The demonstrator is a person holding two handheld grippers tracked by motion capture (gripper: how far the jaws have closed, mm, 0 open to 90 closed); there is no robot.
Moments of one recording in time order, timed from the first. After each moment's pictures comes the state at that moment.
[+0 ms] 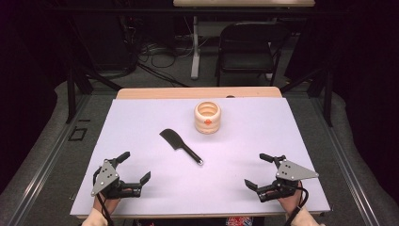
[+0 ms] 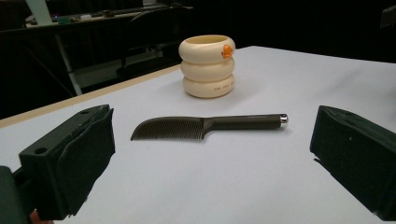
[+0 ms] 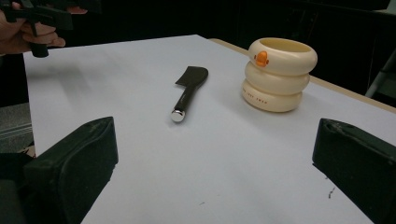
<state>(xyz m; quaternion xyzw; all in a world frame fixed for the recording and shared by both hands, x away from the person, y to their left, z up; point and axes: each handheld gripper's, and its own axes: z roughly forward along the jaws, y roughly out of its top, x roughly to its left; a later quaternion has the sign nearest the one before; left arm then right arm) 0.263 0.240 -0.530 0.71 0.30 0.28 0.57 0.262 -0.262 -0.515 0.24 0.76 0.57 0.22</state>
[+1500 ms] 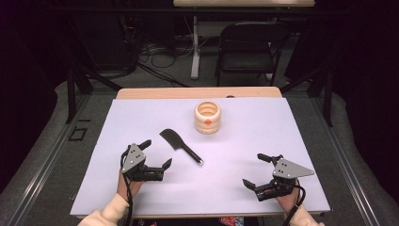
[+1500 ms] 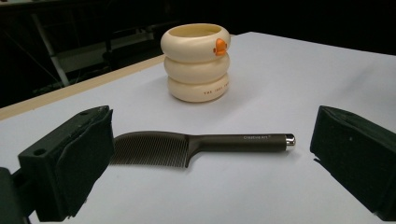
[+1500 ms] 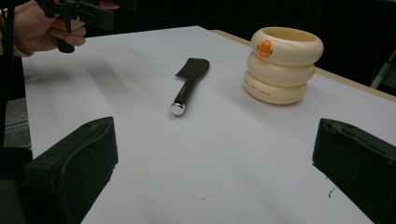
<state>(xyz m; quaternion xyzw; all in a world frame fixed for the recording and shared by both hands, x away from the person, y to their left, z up) 0.311 0.181 -0.522 0.74 0.31 0.25 0.54 0.267 -0.259 -0.518 0.24 0.77 0.55 0.21</state>
